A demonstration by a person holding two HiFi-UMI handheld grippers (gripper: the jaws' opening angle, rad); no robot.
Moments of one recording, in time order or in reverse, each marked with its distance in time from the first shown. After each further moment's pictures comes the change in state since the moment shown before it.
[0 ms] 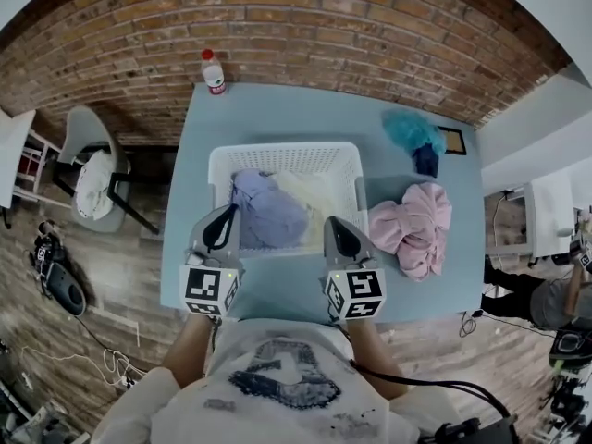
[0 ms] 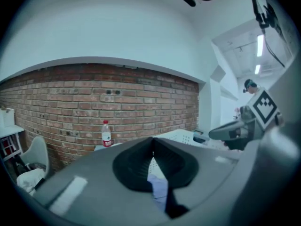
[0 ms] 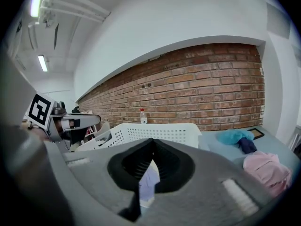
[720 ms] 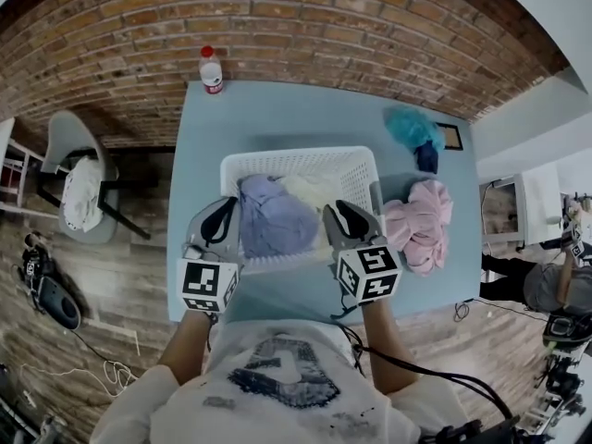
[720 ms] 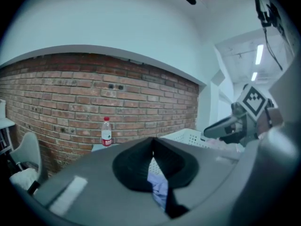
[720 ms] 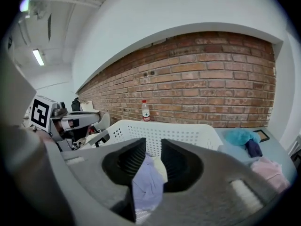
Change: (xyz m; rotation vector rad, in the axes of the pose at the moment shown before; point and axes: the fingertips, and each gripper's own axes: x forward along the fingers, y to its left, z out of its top) left arm 0.024 0.062 -0.008 -0.040 0.010 -0.081; right arm 0.064 0.022 0.015 -0.022 0.158 0.016
